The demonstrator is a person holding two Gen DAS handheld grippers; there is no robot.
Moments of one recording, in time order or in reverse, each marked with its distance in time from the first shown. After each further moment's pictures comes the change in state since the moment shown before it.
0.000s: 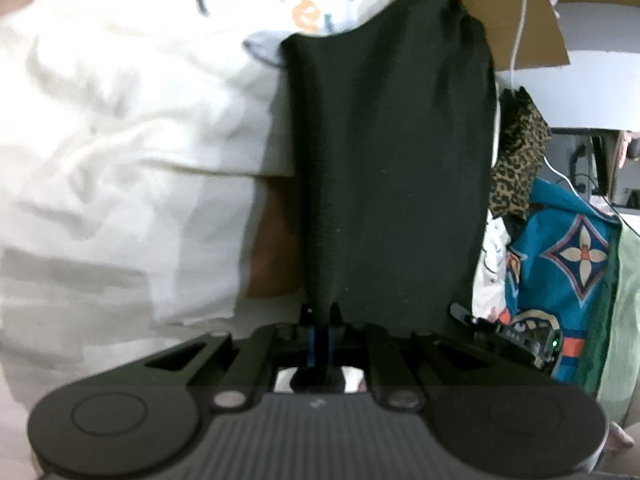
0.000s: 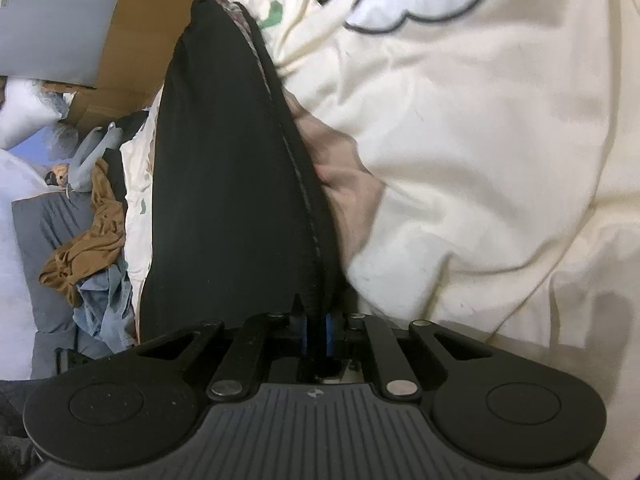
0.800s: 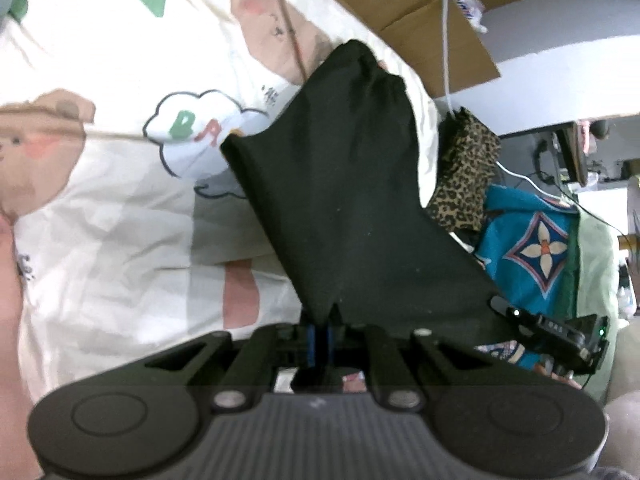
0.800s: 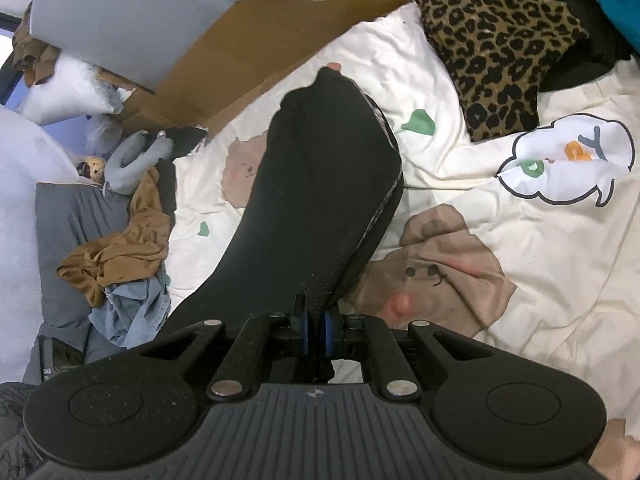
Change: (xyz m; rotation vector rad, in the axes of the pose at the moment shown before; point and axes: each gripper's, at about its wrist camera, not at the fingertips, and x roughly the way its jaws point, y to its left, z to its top) left arm -0.109 -0.090 0.012 0.146 -0.081 0.039; right arm -0.092 0.170 0.009 -0.164 -0.105 -0.054
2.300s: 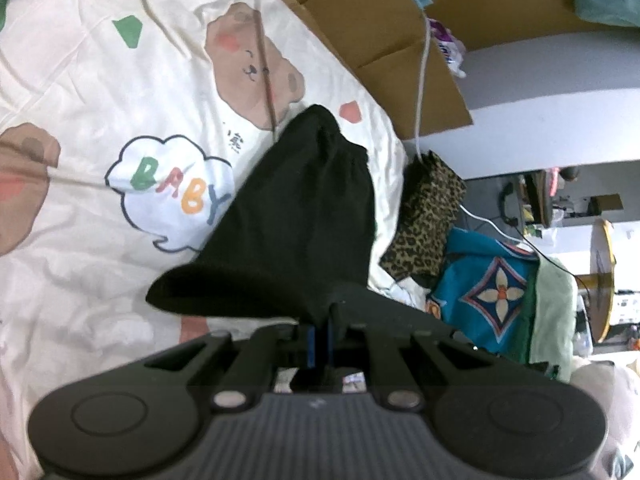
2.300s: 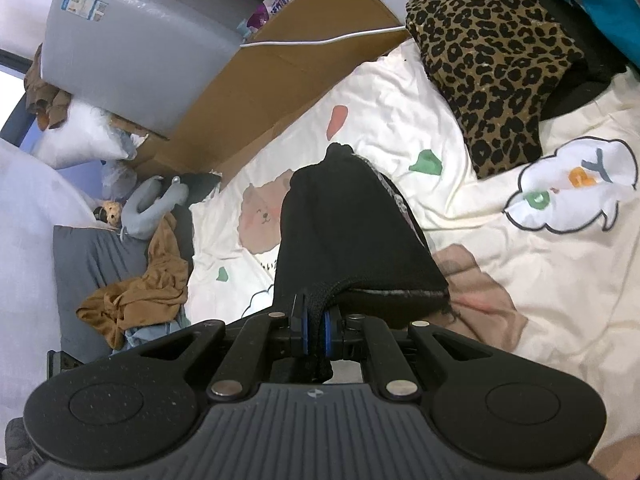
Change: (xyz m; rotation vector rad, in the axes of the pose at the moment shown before) left arm 0.008 0.007 0.053 -0.072 -0.051 -0.120; right arm 0.006 -0.014 0.019 0.067 -0.126 0.066
